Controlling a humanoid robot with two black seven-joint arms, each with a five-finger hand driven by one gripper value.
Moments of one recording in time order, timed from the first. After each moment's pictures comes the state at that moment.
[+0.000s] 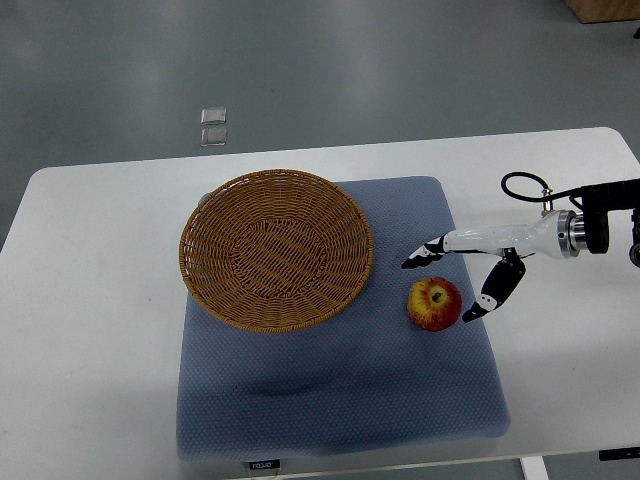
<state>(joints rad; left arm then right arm) -0.04 0.00 -0.09 -0.16 0.07 0.01 0.13 0.79 -0.75 0.42 1.34 -1.41 0.51 0.30</state>
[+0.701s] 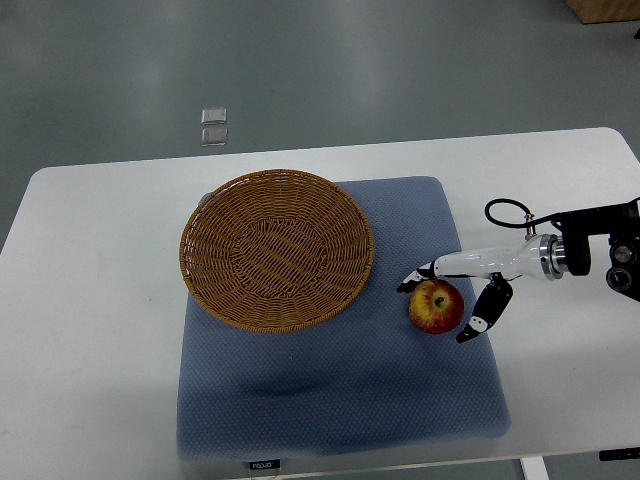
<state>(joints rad) -0.04 0.00 -0.09 -0.16 0.07 0.01 0.13 0.77 -0.69 0.37 1.30 -1.47 0.46 0.30</state>
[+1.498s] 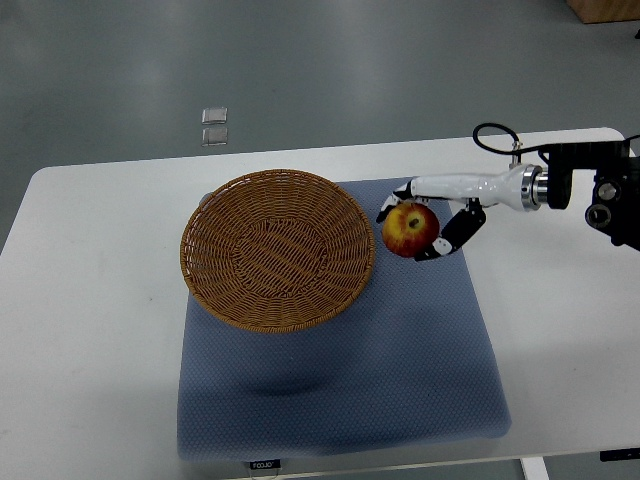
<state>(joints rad) -0.04 0.00 -0.09 -0.16 0.07 0.01 0.13 0.97 -0.61 0.43 1.18 -1.37 0.41 0.30</state>
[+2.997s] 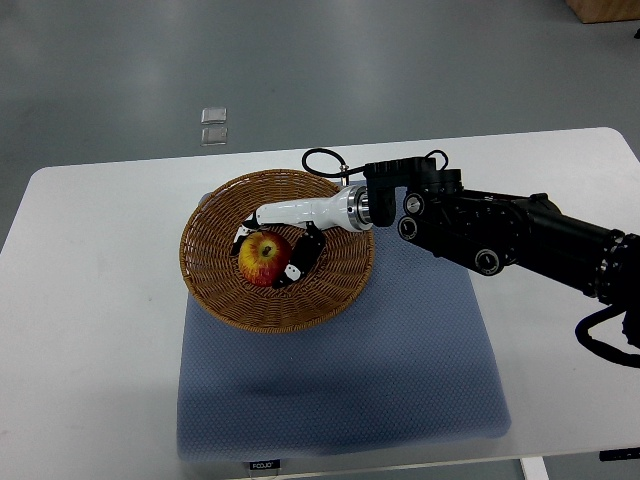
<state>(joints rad) -0.04 0.00 -0.09 -0.16 0.07 0.01 0.13 1.10 -0.04 0.27 0.81 -1.31 0.39 0.25</state>
